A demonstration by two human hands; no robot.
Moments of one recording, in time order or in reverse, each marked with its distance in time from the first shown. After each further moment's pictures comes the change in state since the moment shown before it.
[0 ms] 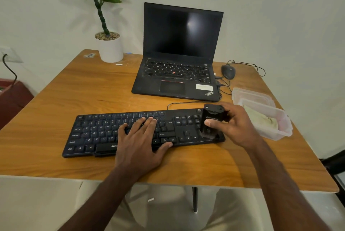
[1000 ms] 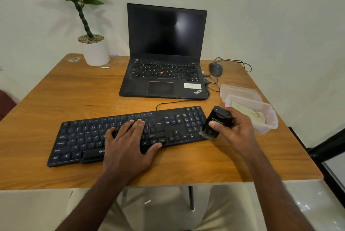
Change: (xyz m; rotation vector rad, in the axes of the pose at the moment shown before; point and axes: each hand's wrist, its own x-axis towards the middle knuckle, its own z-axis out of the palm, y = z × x) left_hand 0.001 0.000 -0.002 -0.007 -0.003 -0.009; right_hand -0.043 0.004 -0.008 0.029 0.264 0.103
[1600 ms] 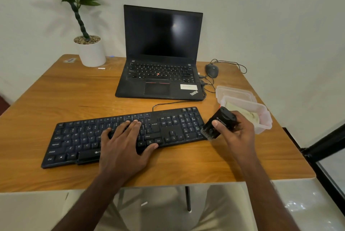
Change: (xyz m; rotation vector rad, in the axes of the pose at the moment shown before) left_hand 0.000 0.000 0.000 0.005 0.004 -0.001; right_hand -0.015 0.006 -0.001 0.004 0.266 0.021
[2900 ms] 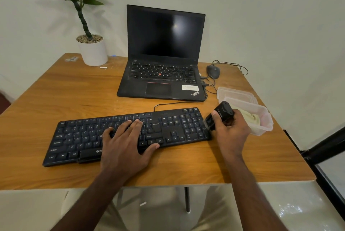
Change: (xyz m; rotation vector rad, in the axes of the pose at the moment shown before) left_hand 0.002 -0.001 0.003 -0.001 0.012 -0.007; right_hand 0.012 0.010 0.037 -0.279 0.343 -0.048
